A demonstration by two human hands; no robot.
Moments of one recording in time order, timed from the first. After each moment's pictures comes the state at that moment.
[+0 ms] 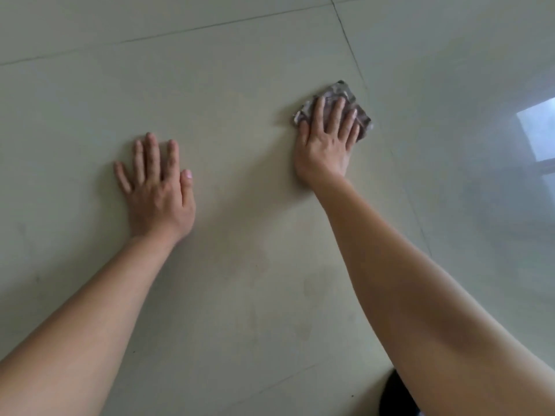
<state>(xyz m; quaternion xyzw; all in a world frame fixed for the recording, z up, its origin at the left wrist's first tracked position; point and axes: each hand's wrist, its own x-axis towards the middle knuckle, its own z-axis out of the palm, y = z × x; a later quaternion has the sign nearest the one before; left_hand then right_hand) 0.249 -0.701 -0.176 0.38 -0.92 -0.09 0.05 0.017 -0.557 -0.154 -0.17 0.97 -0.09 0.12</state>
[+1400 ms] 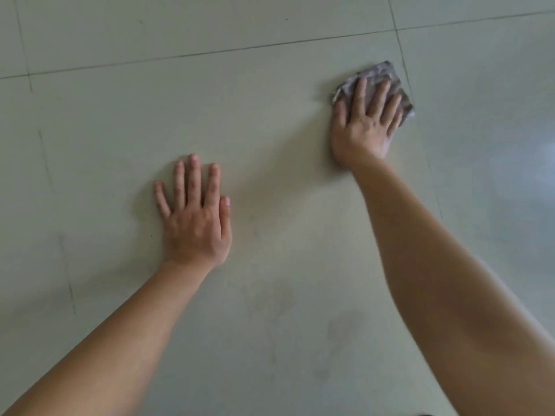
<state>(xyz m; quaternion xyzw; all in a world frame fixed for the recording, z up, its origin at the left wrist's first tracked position) 0.246 -0.702 -0.173 0.39 -0.92 -0.05 0.02 -0.048 -0.633 -0.159 -0.20 0.97 -0.08 0.12</state>
